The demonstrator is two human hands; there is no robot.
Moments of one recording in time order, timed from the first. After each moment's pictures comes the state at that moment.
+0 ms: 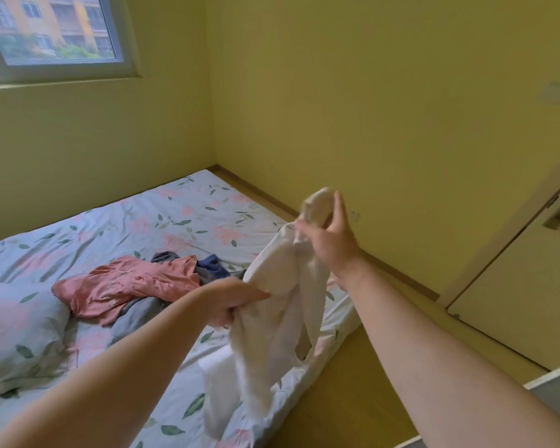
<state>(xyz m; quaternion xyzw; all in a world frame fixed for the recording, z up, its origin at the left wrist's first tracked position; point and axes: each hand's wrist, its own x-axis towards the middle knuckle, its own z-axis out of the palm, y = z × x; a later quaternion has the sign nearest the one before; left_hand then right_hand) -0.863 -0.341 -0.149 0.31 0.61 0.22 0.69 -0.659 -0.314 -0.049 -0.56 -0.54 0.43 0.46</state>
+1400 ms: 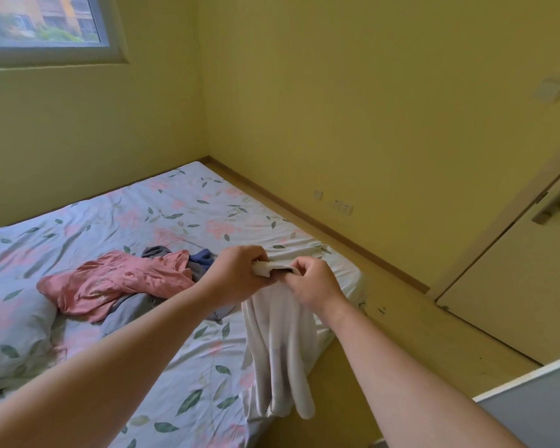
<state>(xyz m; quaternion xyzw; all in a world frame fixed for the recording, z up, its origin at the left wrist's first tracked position) -0.847 -0.347 -0.100 0.73 0.59 0.27 0.21 -0.667 -0.344 -0.110 -0.56 -0.61 0.44 0.35</state>
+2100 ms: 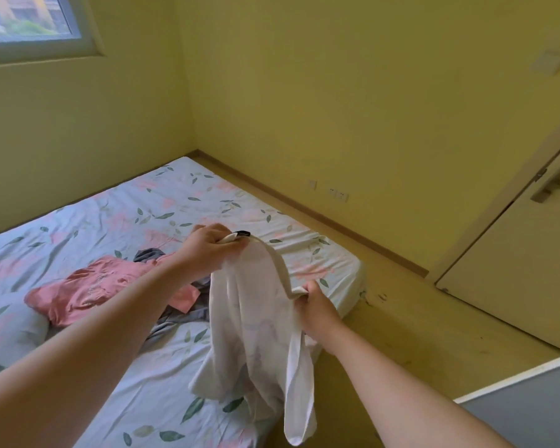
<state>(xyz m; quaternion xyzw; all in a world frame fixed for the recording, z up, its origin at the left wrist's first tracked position) -0.896 -0.283 -0.101 0.62 0.63 0.30 0.37 -0.654 -0.334 -0.180 -0.67 -0.55 0.46 0.21</state>
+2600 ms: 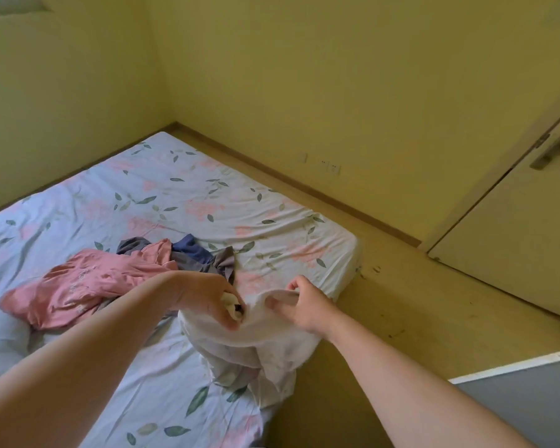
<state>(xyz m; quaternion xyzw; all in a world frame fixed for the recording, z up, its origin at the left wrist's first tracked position) -0.908 -0.251 -0.154 0.73 0.51 -0.19 0.41 -0.664 -0.294 -0.210 -0.64 -0.57 0.49 0.14</state>
